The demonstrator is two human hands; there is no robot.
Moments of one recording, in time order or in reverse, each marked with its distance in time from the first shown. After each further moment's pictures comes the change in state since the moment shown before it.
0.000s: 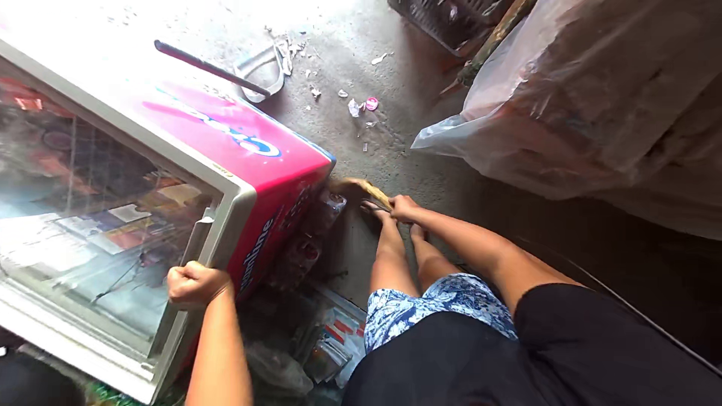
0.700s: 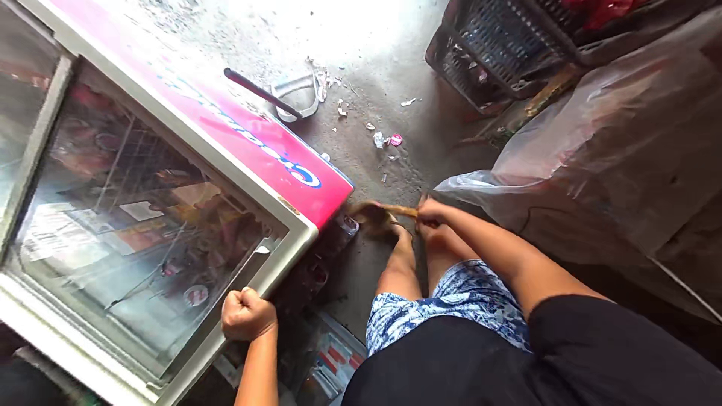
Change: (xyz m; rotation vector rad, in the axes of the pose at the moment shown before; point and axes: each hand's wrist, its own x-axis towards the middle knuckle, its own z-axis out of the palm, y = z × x) left_hand 0.000 -0.004 0.005 -0.102 0.002 0.102; right_hand 0.035 -0.090 -0.108 0.029 -0.096 0.283
